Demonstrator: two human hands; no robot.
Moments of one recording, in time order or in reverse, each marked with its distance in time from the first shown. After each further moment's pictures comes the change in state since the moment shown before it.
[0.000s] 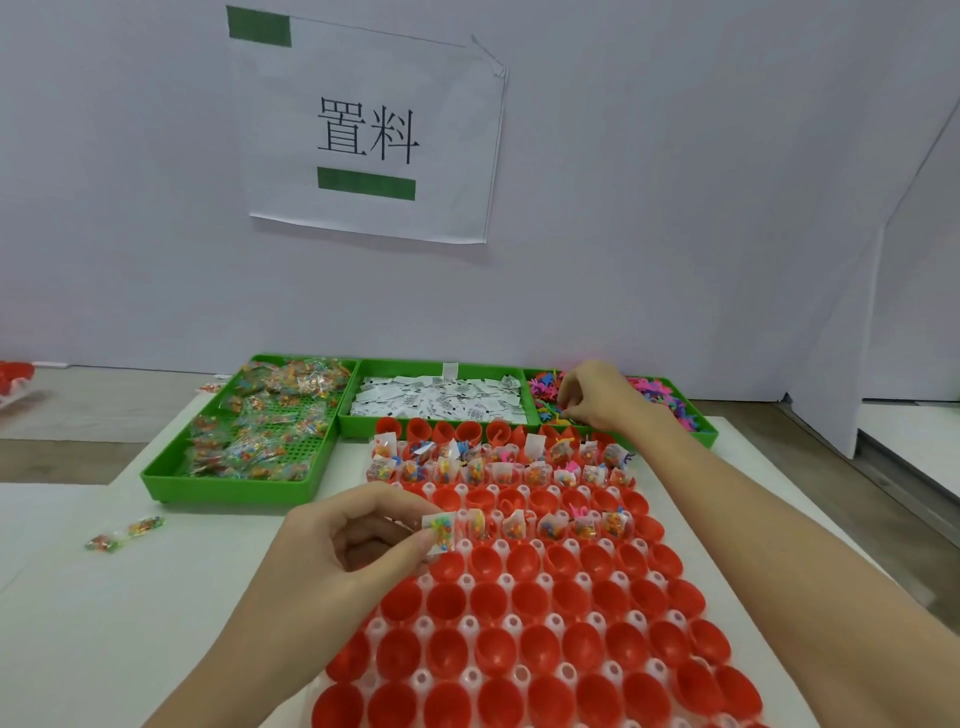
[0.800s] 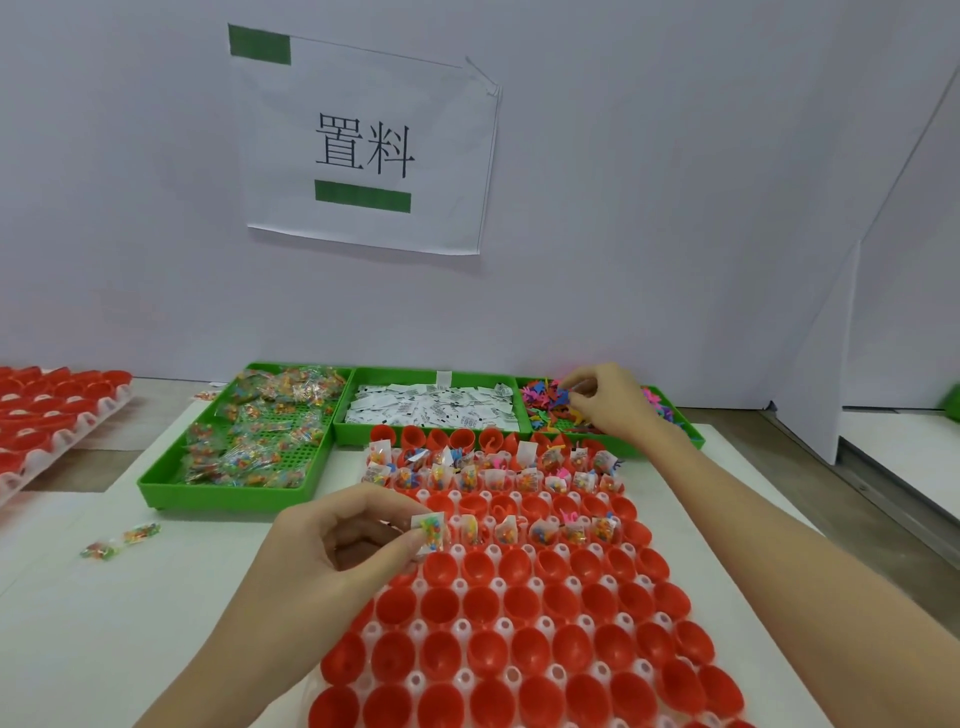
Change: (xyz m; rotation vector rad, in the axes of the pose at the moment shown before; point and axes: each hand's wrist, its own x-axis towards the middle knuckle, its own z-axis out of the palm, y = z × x) left_hand 0.000 0.002 -0.004 0.013 0.009 0.016; right_hand -0.022 0.005 -0.013 0.273 0.194 0.069
